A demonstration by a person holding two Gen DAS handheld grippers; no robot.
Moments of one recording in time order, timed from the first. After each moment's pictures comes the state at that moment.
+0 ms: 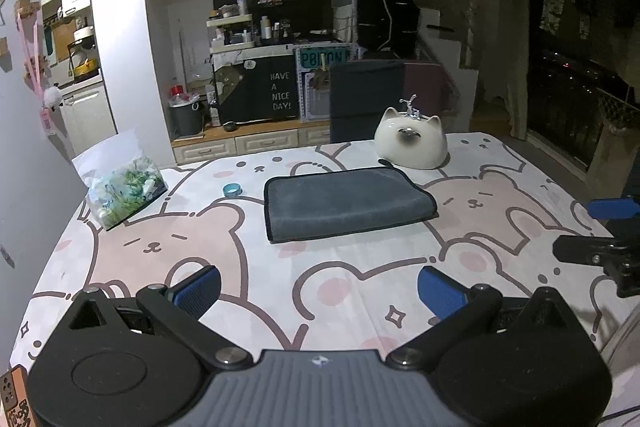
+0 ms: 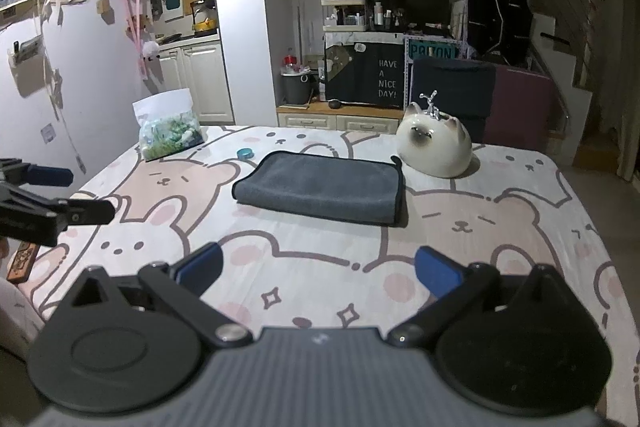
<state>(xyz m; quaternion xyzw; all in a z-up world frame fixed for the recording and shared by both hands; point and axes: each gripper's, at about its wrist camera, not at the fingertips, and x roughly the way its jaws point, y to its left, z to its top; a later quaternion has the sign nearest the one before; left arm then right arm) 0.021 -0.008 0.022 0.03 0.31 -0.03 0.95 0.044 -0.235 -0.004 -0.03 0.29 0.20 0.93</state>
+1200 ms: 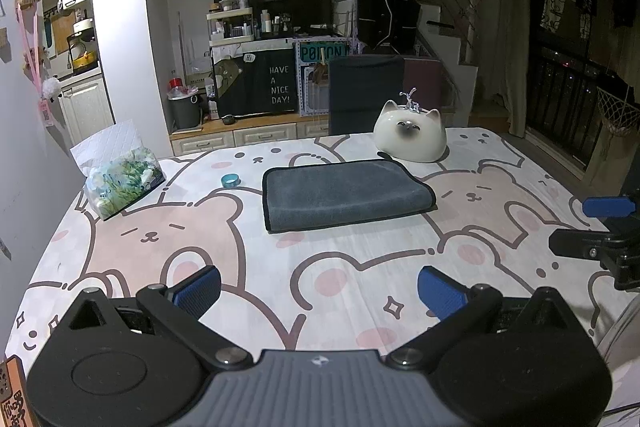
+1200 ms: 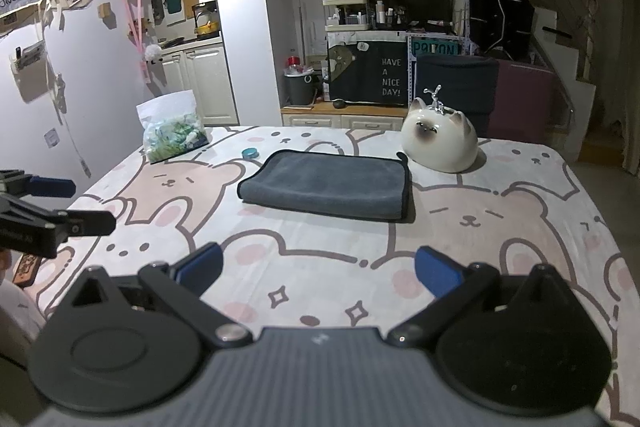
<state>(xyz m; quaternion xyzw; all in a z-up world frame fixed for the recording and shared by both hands) 0.019 -0.005 0.016 0.03 0.32 -0.03 0.95 0.048 -0.236 -0.011 -0.02 0.29 0.21 0.93</state>
